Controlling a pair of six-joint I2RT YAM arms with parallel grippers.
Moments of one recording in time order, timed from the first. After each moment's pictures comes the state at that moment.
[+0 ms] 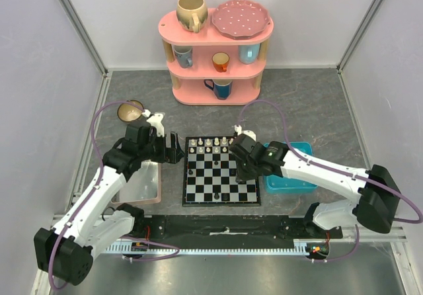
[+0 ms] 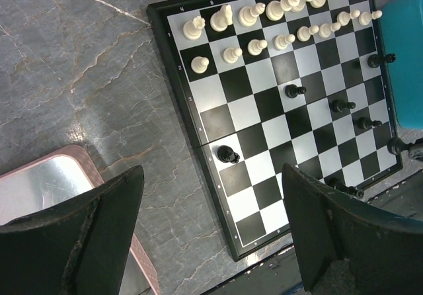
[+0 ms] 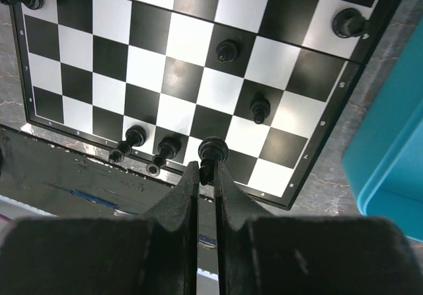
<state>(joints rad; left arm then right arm) -0.35 0.91 0.74 -0.57 0.21 -0.25 0.96 1.33 0.98 -0.75 0.12 0.77</state>
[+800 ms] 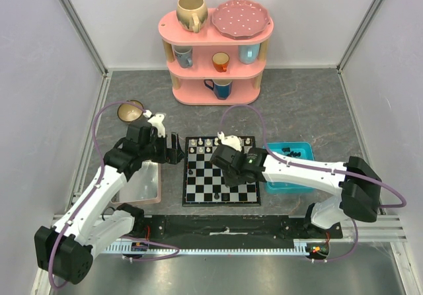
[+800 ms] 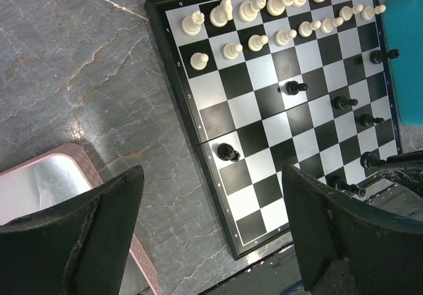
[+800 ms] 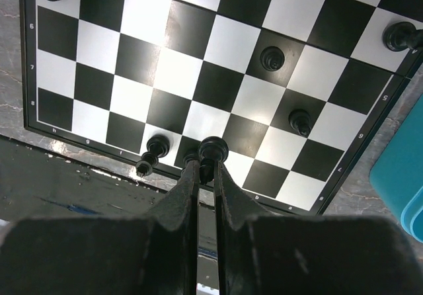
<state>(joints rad) -0.35 0.92 0.74 -0.57 0.21 -0.25 1.14 1.49 1.08 -0.74 0.26 0.83</state>
